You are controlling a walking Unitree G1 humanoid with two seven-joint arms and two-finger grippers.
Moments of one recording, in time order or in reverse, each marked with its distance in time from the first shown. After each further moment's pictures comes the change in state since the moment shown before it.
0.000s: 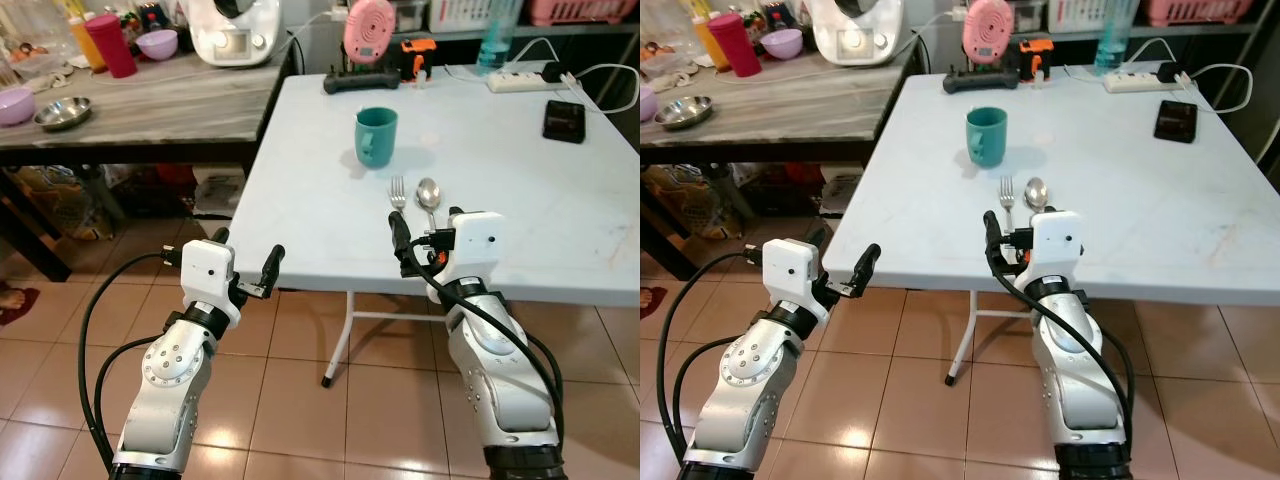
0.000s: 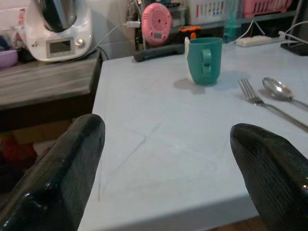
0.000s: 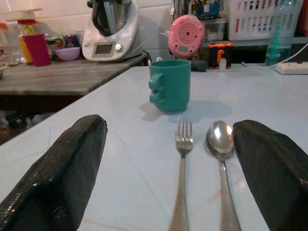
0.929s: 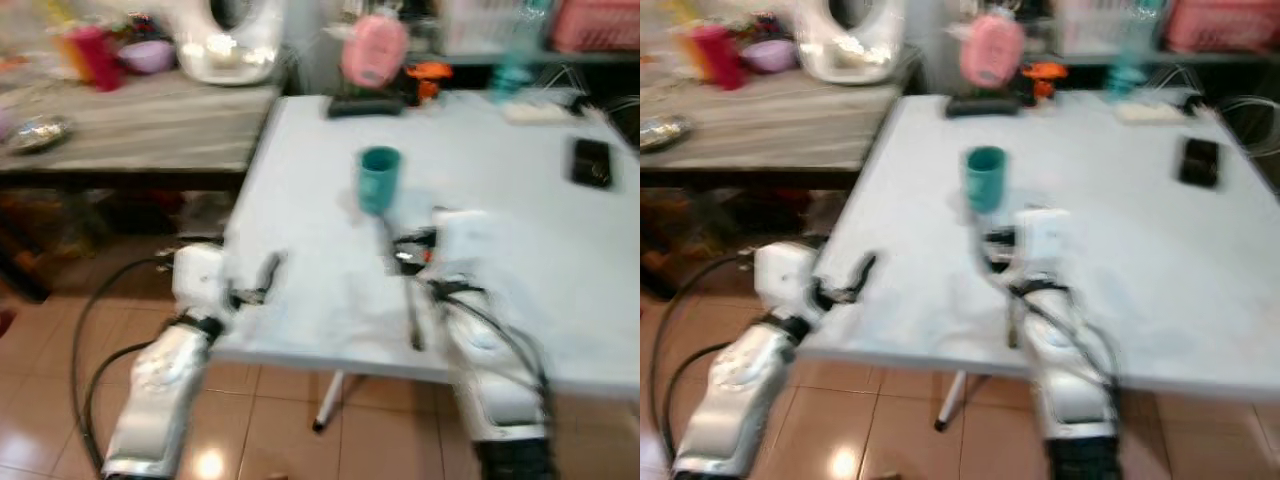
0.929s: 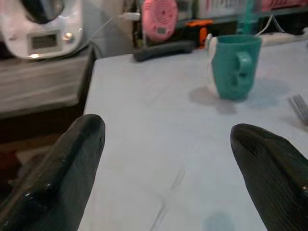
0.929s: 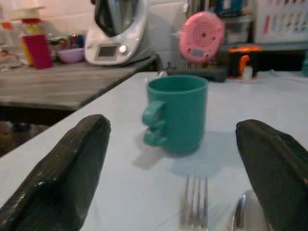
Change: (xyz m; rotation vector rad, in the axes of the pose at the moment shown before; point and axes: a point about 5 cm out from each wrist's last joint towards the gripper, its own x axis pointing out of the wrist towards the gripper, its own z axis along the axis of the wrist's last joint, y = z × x) left arm -0.009 0.002 -0.007 -0.019 0.030 -0.026; right arm 0.003 0.012 -0.003 0.004 0.023 0.050
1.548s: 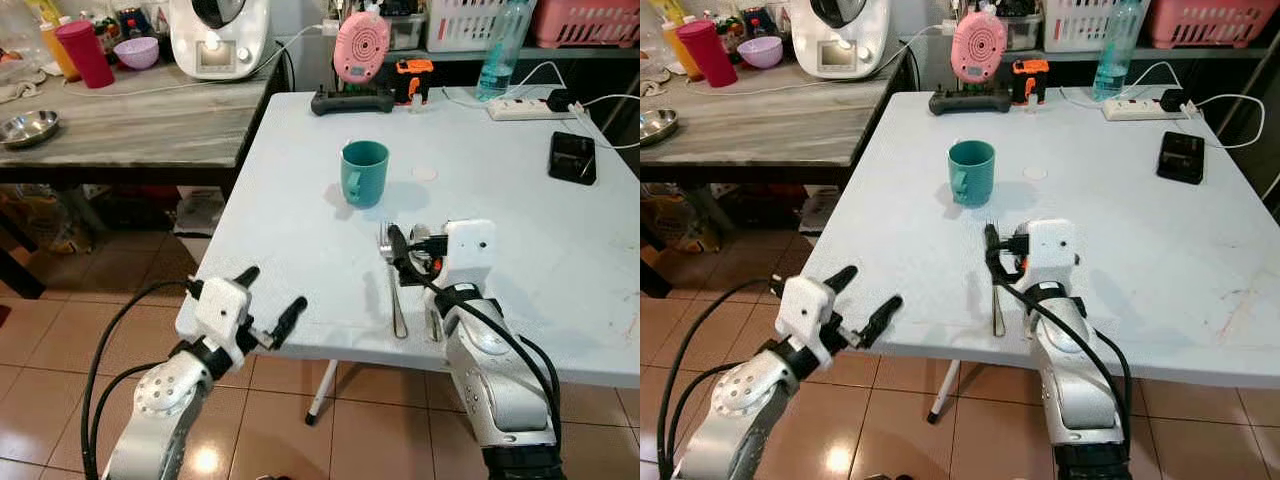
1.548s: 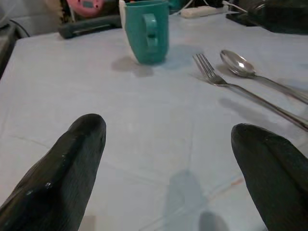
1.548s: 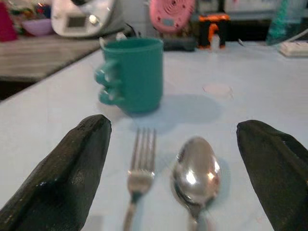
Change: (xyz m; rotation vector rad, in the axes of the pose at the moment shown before) left arm -0.019 -0.016 -0.019 0.015 0.076 -0.263; right arm -0.004 -0.016 -0.014 -0.008 0.094 -0.097
